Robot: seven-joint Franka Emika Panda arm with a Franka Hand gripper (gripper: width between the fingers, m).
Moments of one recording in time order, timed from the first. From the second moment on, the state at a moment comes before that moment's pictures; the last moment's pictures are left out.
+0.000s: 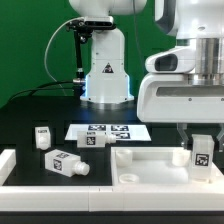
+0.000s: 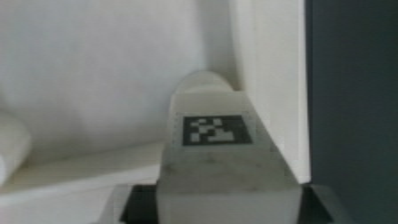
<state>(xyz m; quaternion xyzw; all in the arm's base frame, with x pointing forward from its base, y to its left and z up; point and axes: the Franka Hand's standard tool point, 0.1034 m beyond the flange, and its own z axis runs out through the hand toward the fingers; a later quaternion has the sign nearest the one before) 0.644 0.112 0.080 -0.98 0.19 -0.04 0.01</state>
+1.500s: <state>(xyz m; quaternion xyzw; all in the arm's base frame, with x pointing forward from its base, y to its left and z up) 0.638 0.115 0.080 -0.94 0.32 -0.05 0.02</state>
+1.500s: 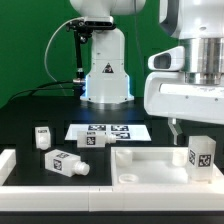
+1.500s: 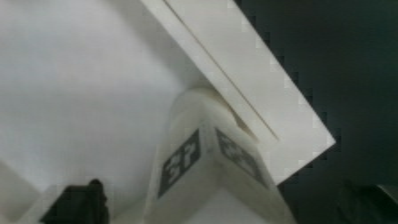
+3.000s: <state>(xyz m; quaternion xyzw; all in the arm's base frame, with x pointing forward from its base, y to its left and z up) 0.643 0.107 0.081 -0.84 0.53 -0.04 0.02</state>
